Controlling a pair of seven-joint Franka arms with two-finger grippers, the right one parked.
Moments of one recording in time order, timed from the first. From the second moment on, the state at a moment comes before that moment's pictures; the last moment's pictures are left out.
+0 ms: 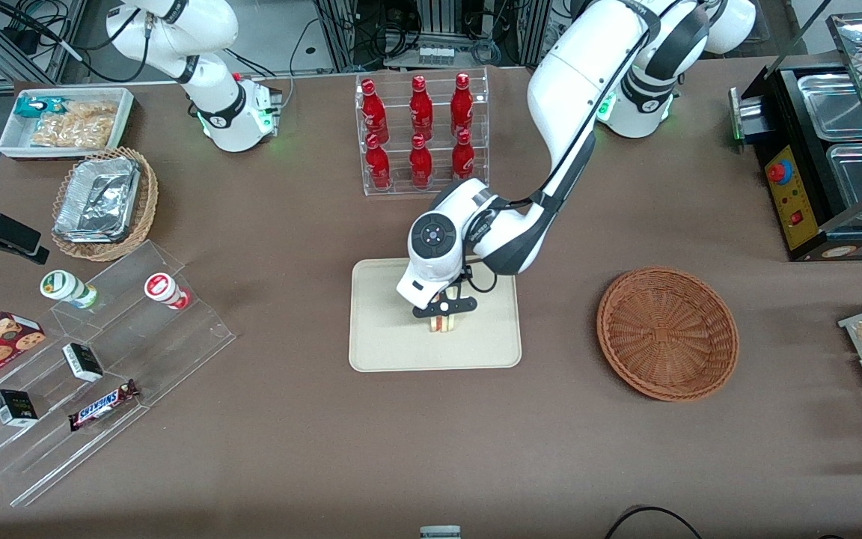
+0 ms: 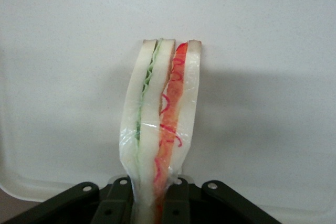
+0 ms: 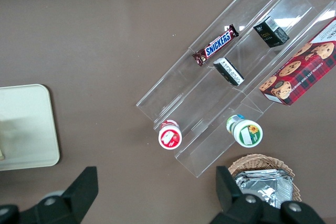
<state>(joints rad) -0.70 0.81 -0.11 -1.37 -0.02 2.08 -0.90</state>
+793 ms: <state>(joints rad) -0.69 0.65 -0.06 -1.31 0.02 1.79 -0.90</state>
